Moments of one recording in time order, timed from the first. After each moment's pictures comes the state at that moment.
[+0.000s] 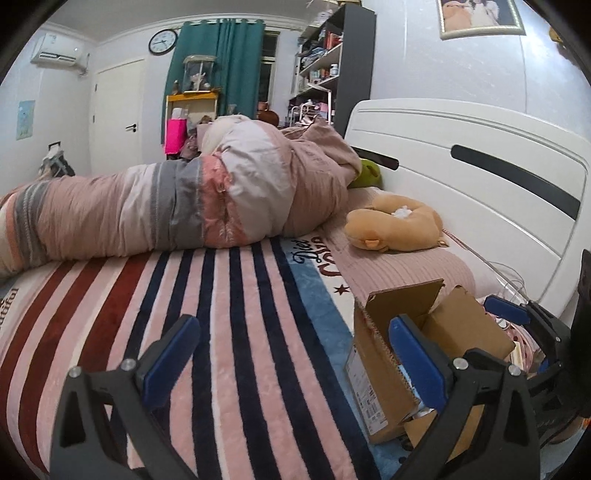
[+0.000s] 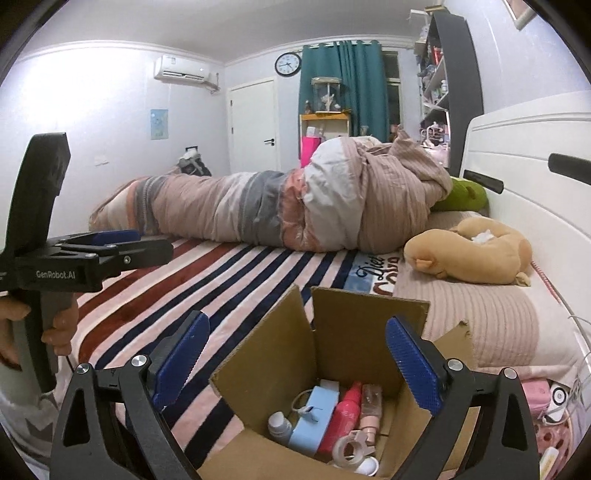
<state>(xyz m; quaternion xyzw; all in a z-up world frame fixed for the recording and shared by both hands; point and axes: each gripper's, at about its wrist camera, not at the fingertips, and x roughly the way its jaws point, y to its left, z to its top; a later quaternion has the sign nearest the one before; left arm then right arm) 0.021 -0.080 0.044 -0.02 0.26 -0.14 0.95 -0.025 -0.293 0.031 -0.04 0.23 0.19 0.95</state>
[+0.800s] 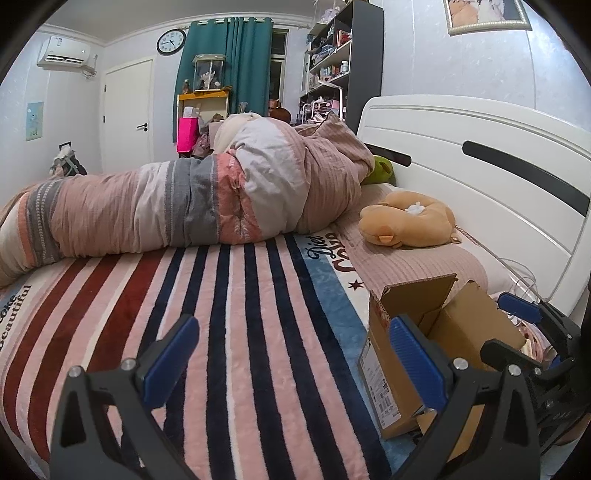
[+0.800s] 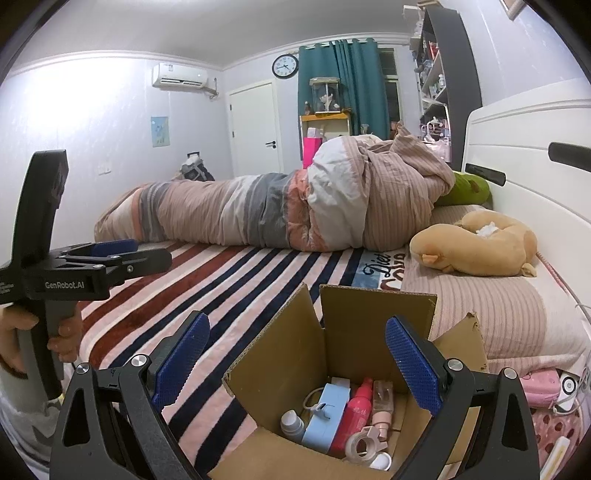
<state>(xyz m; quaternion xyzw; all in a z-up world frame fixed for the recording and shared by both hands) 0.014 -0.073 0.042 -0.01 0.27 -0.11 0.96 -0.024 -0.300 0.032 -0.02 0.23 0.19 0.95</state>
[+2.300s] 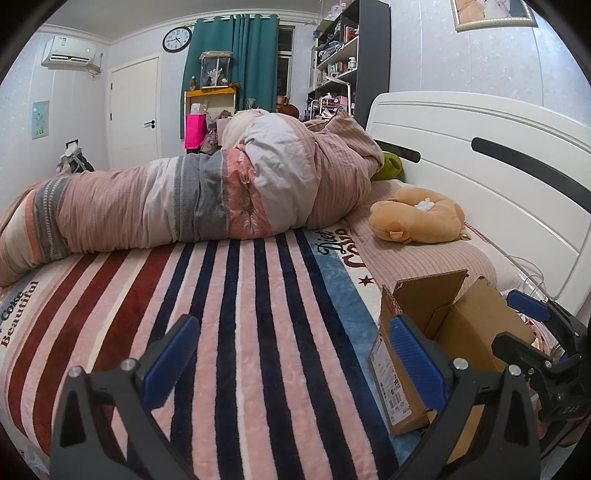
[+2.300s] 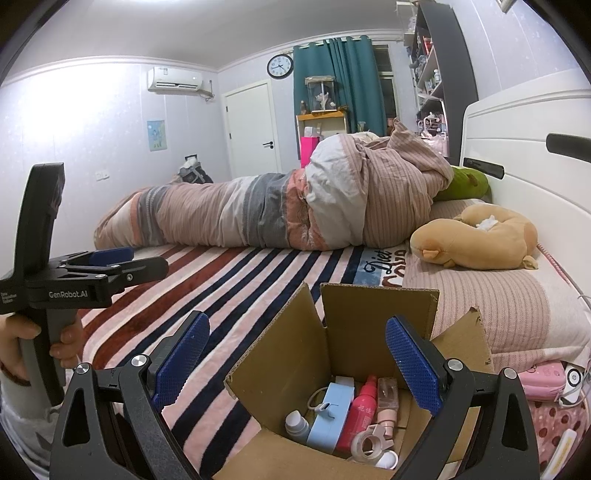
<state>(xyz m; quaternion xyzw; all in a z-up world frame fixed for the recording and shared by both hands) 0.017 -0.065 0.039 -0.01 0.28 -0.10 0.96 -0.027 -0.295 0.032 -0.02 0.23 0.18 0.96</state>
